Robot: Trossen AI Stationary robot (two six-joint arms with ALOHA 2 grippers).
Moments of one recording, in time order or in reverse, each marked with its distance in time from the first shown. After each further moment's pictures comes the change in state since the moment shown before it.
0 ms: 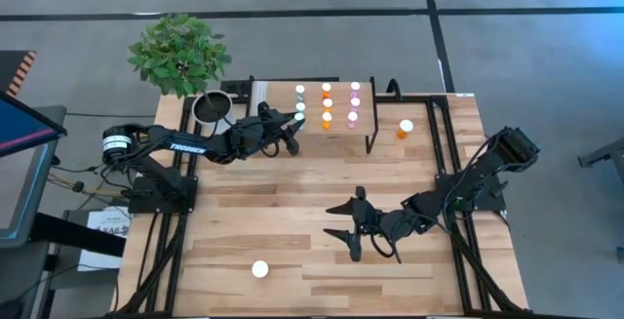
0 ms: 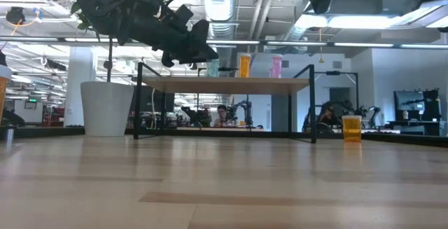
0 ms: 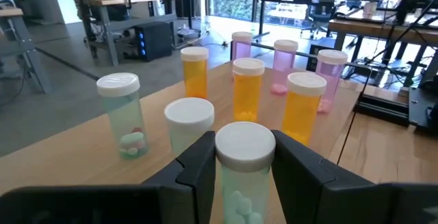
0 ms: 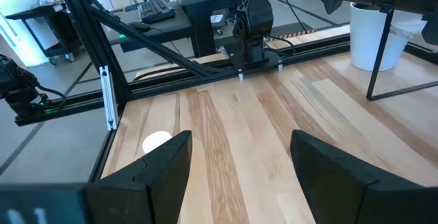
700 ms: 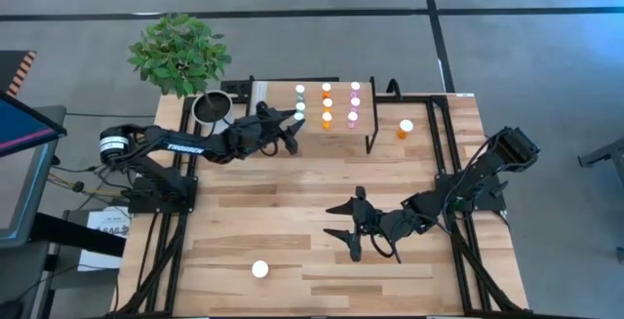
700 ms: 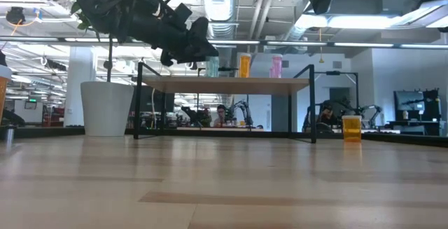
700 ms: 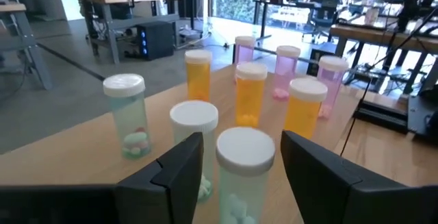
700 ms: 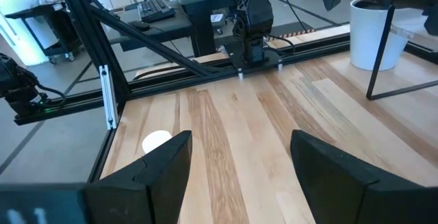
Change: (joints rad) left arm -0.002 -0.013 0.000 -0.002 -0.010 -0.026; right arm 0.000 0.000 0.000 -0.003 -0.001 0.000
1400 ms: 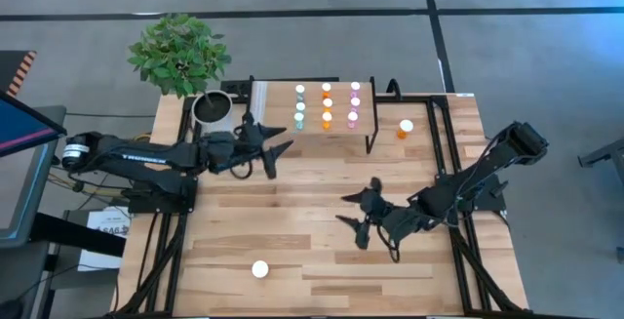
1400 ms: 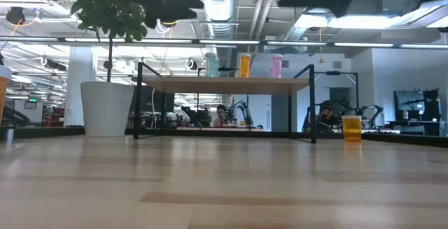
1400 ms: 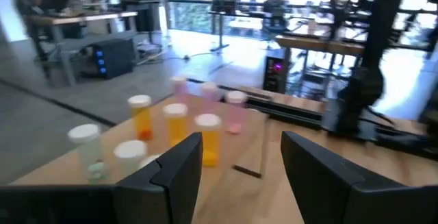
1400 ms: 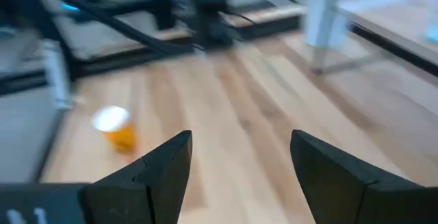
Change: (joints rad) left arm -0.206 -0.358 0.000 -0.322 -0.040 0.031; right arm 0.004 -0.082 -0.002 -0.235 0.084 0.059
